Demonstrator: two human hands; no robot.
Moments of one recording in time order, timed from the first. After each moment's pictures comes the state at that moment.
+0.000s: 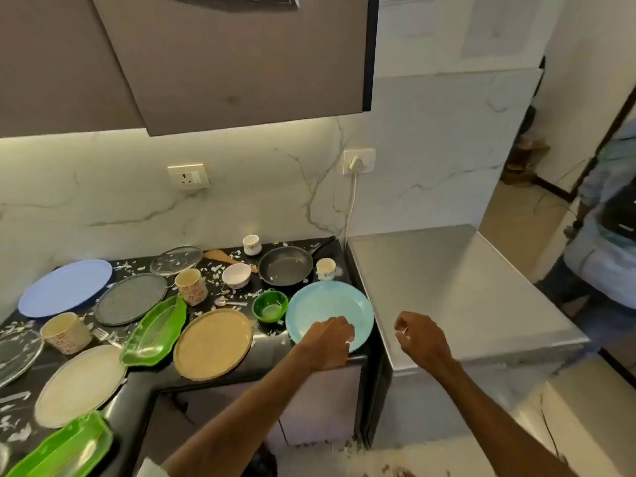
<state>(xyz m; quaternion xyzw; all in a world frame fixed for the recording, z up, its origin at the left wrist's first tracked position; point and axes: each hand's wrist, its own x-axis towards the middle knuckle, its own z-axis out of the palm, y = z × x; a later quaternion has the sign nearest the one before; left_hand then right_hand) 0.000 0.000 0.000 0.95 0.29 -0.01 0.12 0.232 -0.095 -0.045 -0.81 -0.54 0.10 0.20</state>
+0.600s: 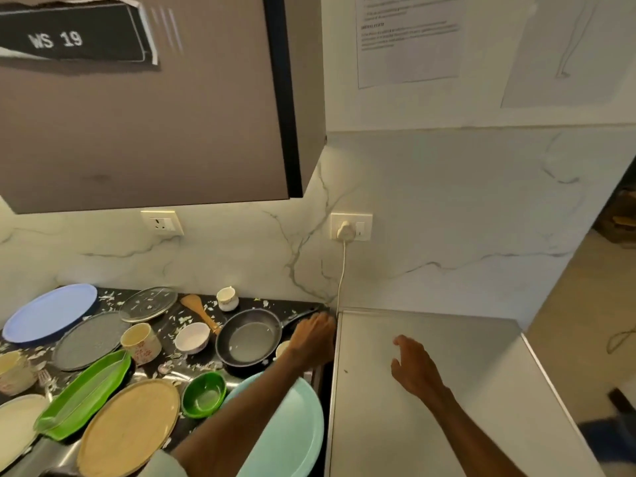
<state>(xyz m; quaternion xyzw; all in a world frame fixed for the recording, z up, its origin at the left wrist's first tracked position) 0.256 0.204 0.049 0.87 0.49 0.01 0.05 0.487 0.133 -0.029 -0.76 -0.60 0.19 0.15</state>
